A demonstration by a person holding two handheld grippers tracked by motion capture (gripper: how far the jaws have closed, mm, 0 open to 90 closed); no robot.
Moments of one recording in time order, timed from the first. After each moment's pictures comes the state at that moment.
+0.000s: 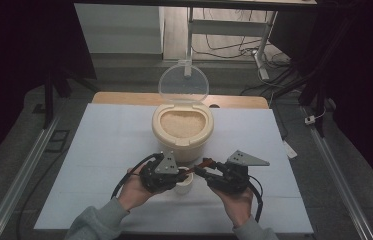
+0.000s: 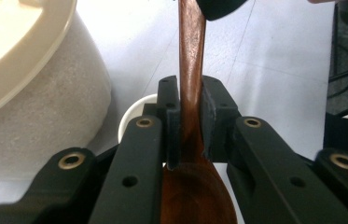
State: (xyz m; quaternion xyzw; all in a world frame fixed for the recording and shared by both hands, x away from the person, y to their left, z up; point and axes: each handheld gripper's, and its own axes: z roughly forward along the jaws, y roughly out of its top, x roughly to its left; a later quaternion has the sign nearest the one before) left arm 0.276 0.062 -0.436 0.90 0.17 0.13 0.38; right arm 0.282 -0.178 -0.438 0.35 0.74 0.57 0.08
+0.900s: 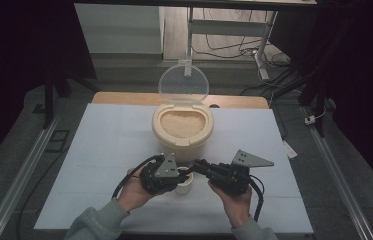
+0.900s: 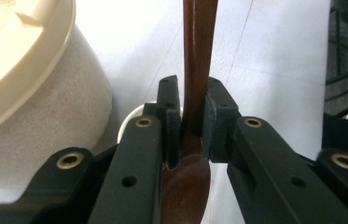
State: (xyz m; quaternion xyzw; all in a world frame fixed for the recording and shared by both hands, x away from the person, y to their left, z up) left arm 0.271 0.063 -0.431 0.89 0.16 0.14 0.40; right arm 0.280 -0.179 -0.428 0.28 0.71 0.65 0.03
